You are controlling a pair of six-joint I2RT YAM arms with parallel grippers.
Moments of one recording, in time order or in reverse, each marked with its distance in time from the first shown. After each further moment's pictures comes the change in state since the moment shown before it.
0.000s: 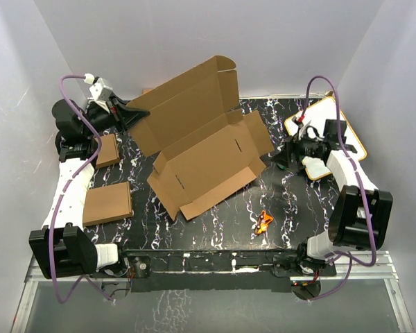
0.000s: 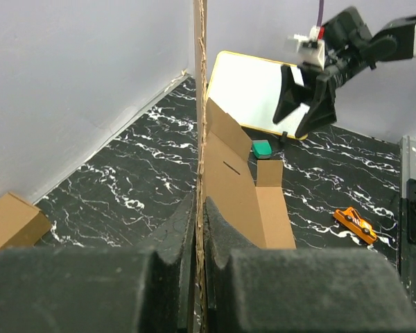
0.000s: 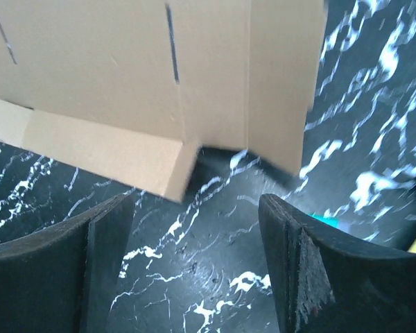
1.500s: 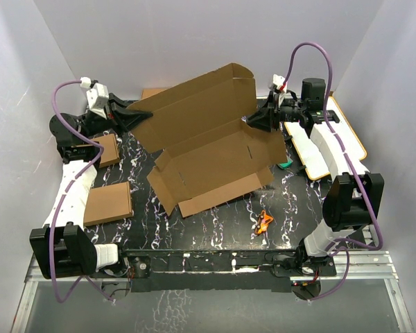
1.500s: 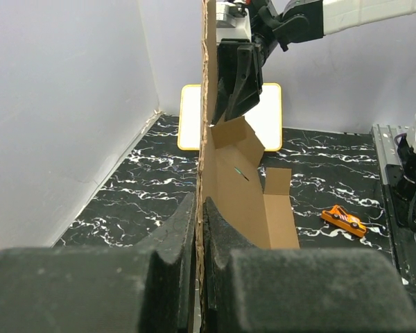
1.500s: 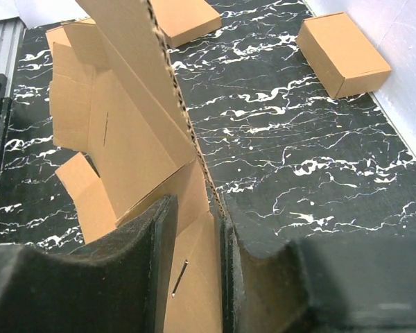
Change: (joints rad) left arm -0.018 -0.002 -0.056 0.509 0.124 -0.281; right arm 0.243 0.135 0.473 0.038 -0.259 0.035
